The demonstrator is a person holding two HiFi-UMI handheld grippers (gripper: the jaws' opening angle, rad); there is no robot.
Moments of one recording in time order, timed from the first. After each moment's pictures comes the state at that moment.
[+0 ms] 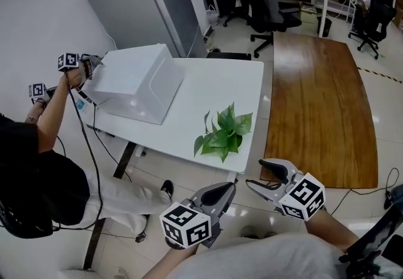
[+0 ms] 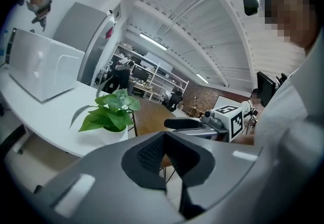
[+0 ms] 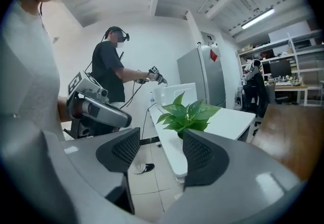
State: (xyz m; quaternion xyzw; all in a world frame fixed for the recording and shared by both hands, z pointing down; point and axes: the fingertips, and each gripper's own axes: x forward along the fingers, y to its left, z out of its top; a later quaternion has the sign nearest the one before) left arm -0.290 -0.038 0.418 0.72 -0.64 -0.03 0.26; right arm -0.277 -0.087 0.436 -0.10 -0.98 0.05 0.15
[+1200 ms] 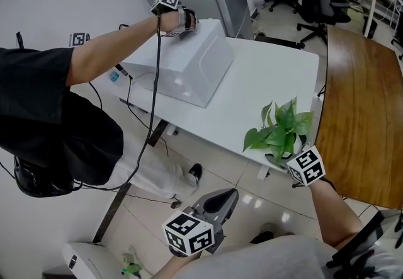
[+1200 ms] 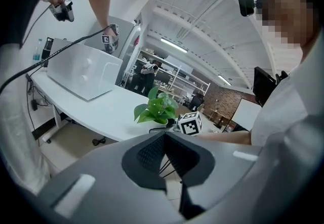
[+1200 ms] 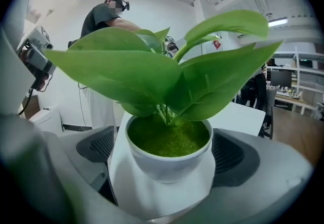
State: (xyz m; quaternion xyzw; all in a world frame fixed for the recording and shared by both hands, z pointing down) left arm -0.381 0.048 0.451 0.63 -0.72 -0.03 0.28; right arm -0.441 -0.144 0.580 -0.05 -0.98 -0.01 0.20
